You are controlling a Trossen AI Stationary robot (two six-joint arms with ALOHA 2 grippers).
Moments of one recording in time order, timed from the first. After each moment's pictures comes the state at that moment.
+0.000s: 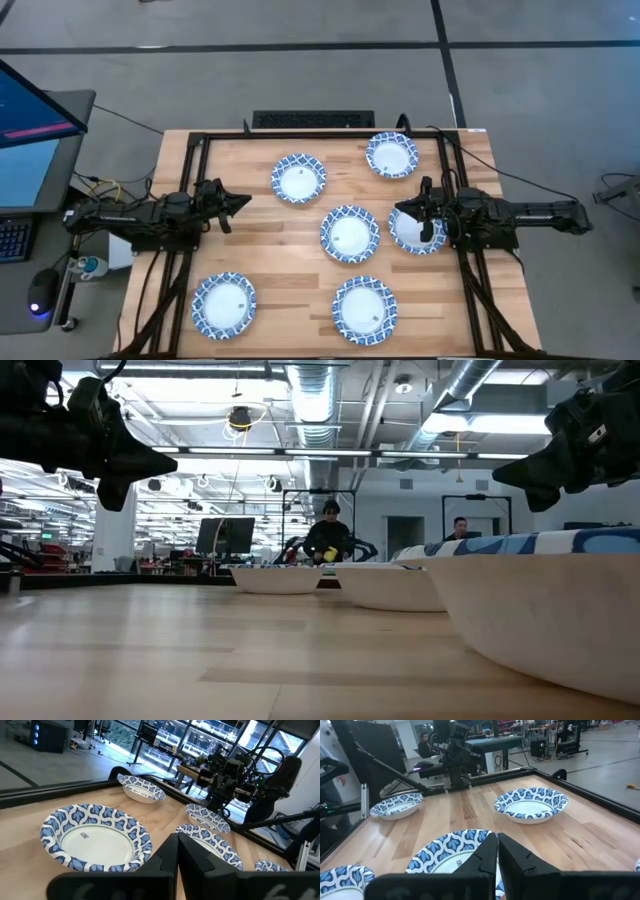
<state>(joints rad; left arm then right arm) -0.01 0.13 0.01 0.08 -0.35 -0.44 -0.04 0.14 0.00 0.02 0.06 0.12</state>
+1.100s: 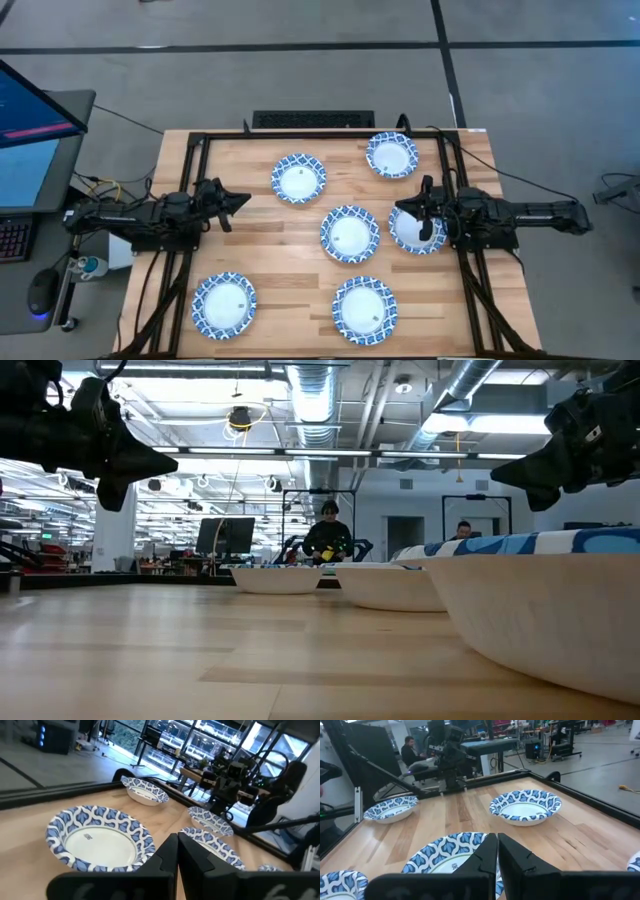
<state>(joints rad) -0.01 0.13 0.01 0.09 -0.37 -0.46 -0.04 0.14 0.00 0.03 0.09 0.12</state>
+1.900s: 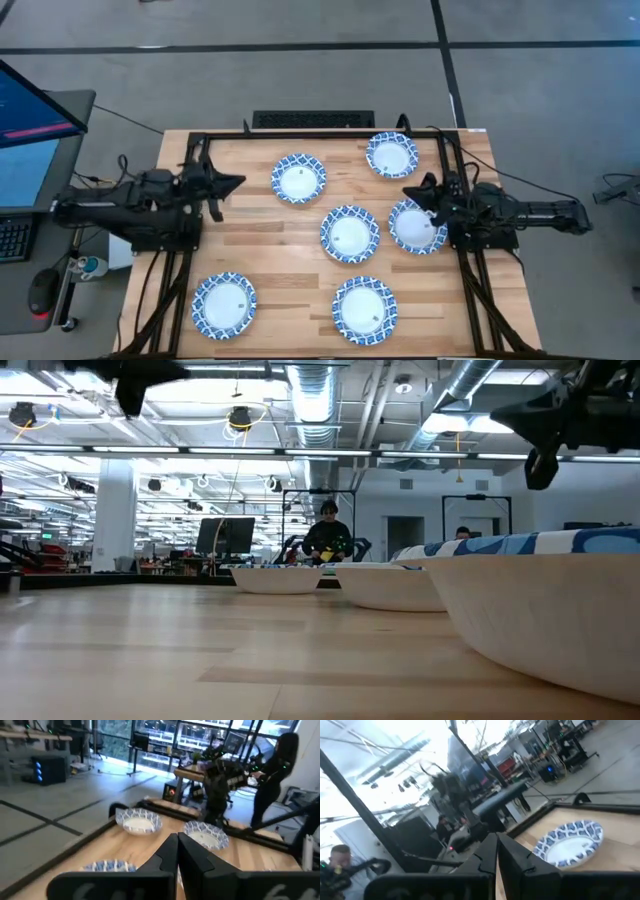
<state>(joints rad) -0.01 0.45 0.56 -0.15 -0.36 -0.20 -0.04 0.14 0.05 0.27 0.13 0.56</state>
